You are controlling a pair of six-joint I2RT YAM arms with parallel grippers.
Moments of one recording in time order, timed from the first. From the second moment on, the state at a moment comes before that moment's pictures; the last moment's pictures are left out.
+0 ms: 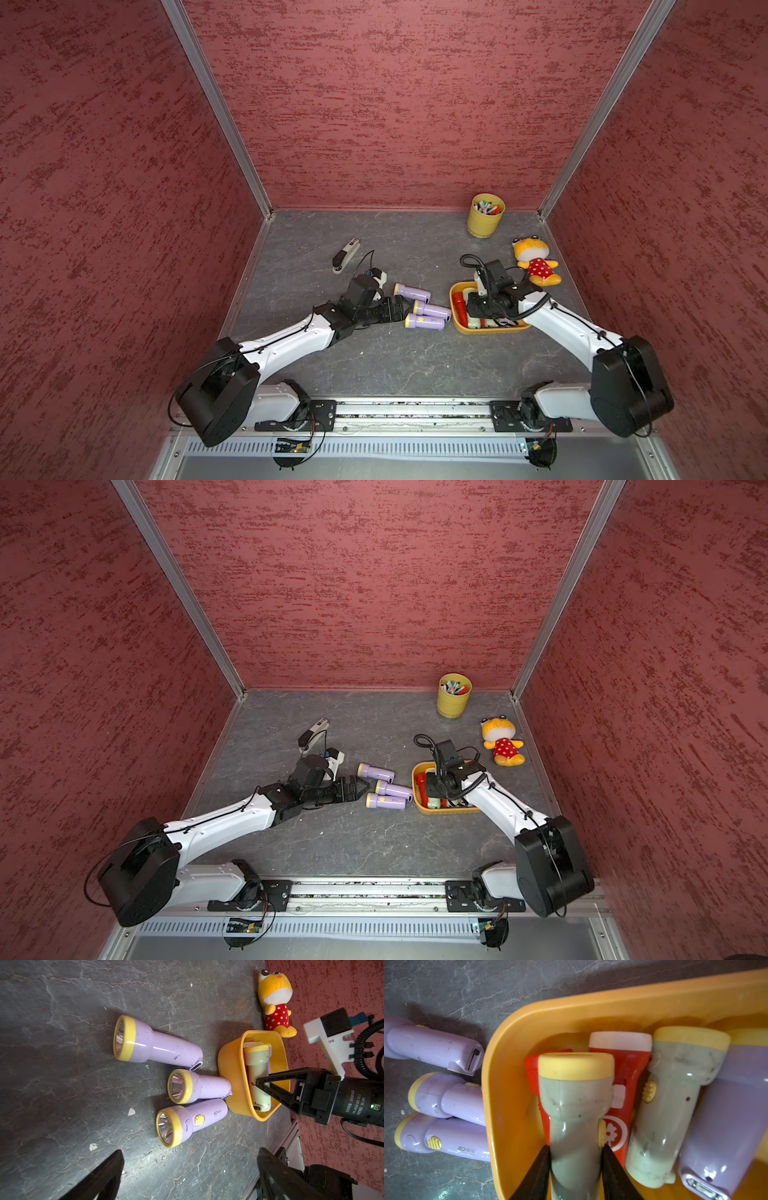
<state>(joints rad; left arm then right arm) -0.69 1.29 0.66 -0.06 0.24 -0.77 0.37 1.36 0.83 -0.65 -0.04 0.43</state>
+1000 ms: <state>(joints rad) -0.69 1.29 0.66 -0.06 0.24 -0.77 0.36 1.39 0.87 -0.70 0.03 0.41</state>
